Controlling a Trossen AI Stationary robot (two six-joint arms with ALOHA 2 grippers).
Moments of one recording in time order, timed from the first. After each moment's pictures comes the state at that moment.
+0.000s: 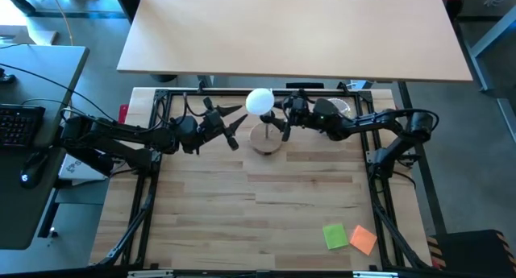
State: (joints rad) left arm 0.02 1.22 0.72 0.59 -0.57 0.26; right arm -0.37 1.61 0.69 1.00 -0.17 0.00
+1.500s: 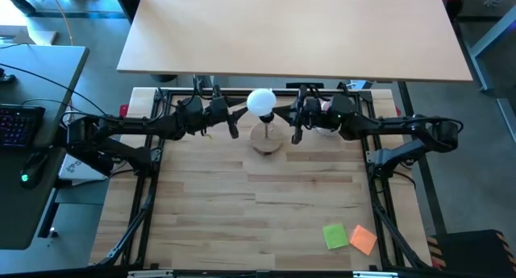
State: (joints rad) left arm 0.28 1.29 0.72 0.60 -0.14 0.19; right arm -0.29 1.34 0.76 0.76 -0.18 -0.09
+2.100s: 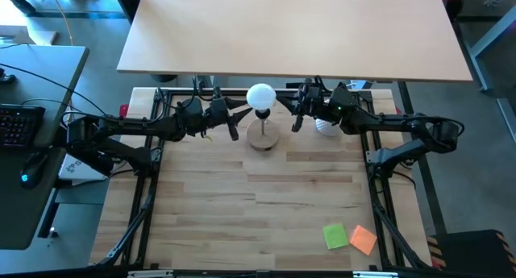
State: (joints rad) left arm 0.26 1.29 0.72 0.61 -0.14 0.13; right arm -0.38 1.35 0.76 0.73 -0.15 0.00
